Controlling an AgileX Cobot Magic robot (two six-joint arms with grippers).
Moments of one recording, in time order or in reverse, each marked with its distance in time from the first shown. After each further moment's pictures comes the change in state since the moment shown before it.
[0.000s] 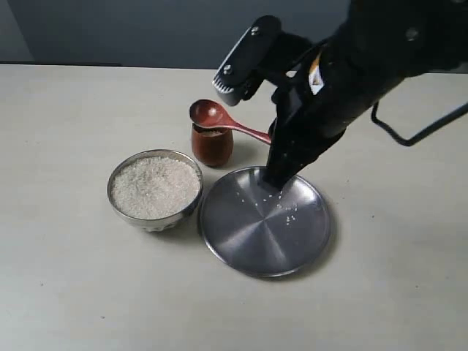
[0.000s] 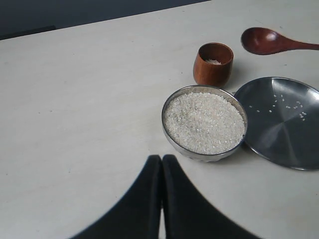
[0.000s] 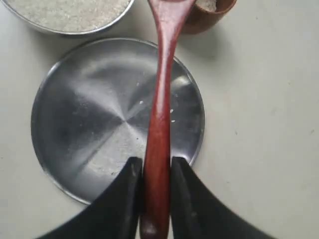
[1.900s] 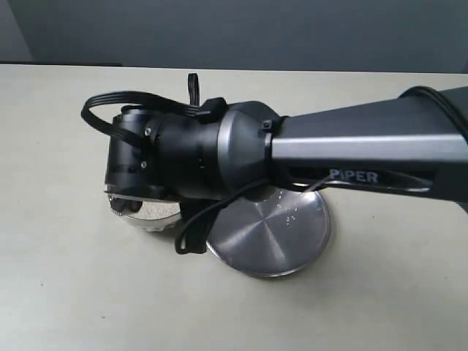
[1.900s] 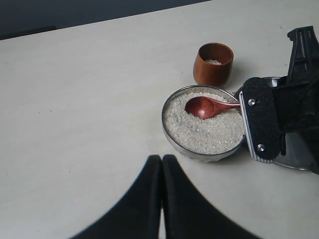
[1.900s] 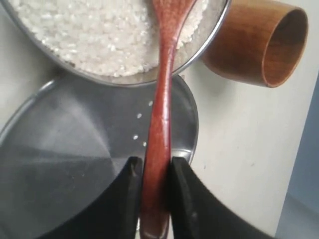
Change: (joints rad) left arm 0.000 0.000 0.000 0.000 0.000 0.000; right arm 0.330 0.478 -0.263 -0.486 0.217 0.238
